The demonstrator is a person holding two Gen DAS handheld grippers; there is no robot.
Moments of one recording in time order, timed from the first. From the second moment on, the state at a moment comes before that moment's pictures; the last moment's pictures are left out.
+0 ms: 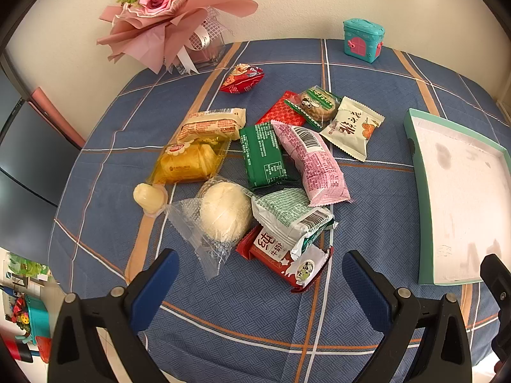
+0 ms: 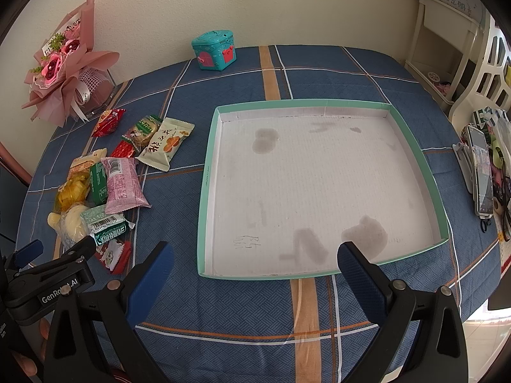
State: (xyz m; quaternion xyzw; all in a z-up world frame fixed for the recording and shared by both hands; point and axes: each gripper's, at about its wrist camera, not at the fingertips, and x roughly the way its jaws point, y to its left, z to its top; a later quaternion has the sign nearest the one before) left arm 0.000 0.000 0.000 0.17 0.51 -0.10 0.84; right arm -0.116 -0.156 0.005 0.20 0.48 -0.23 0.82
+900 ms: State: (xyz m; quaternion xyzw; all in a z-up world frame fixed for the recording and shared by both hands) left arm 0.059 0.073 0.032 0.08 0.48 -0.09 0.87; right arm -0.057 -0.129 0.008 0.29 0.43 -0.10 0.85
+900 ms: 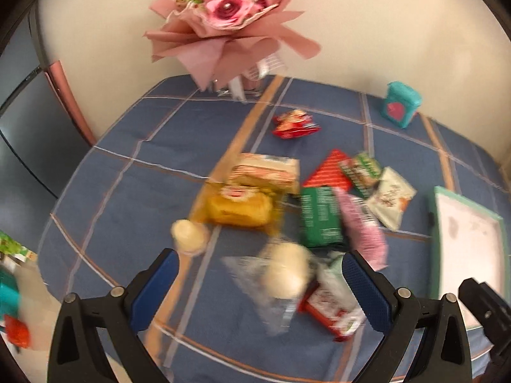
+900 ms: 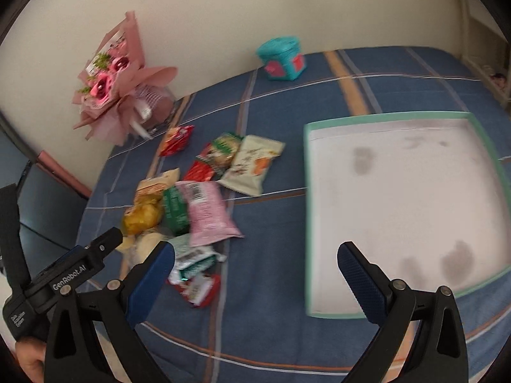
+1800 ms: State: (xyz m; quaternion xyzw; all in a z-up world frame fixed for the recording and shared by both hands) left arm 0.153 0.146 -0.053 0.10 0.58 -0.07 0.81; right arm 0.038 -0.057 -0.062 0.27 0.54 -0.02 0.80
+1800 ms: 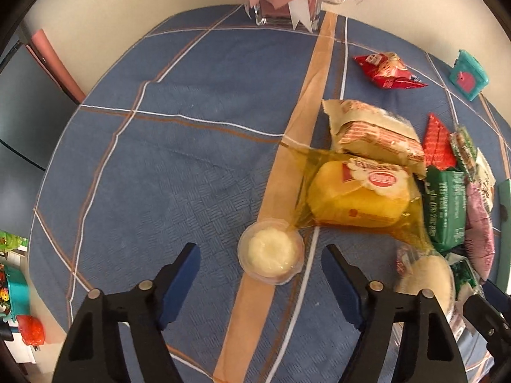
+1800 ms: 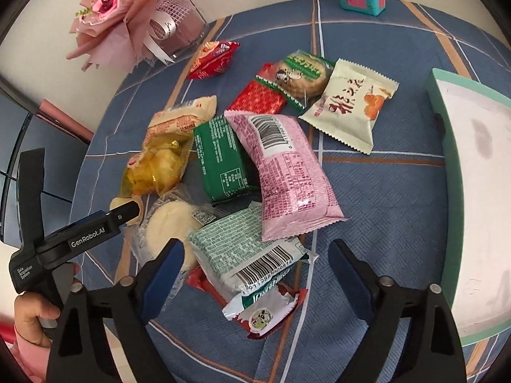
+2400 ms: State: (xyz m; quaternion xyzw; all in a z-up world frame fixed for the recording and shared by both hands) left arm 0.164 0.152 -0.074 0.06 0.59 -0.07 0.80; right arm 0.042 -0.056 -0.065 0.28 0.55 -0.01 0.79
